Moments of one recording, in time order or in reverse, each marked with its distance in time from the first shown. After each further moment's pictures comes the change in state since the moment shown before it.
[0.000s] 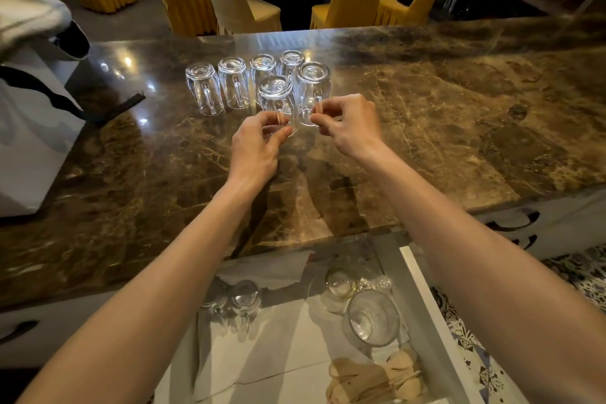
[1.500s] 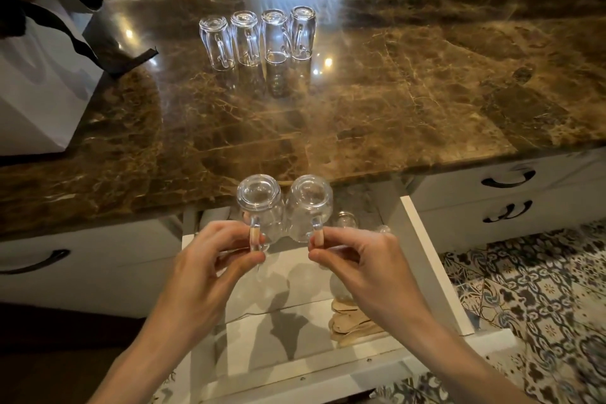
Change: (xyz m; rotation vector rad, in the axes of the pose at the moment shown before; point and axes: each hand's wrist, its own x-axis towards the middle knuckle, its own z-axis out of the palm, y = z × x) left_hand -0.228 -0.014 -0.096 -0.140 -0.262 -0.058; right_hand -0.264 -0.008 -0.013 0.196 -0.273 -0.008
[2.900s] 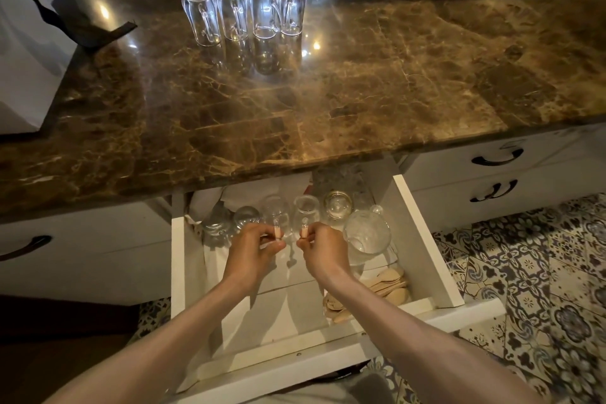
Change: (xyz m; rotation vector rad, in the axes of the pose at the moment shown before) left_hand 0.036 -0.128 0.086 0.169 -0.077 -0.298; right_hand 0.030 0.103 0.090 -0.349 0.028 0.523
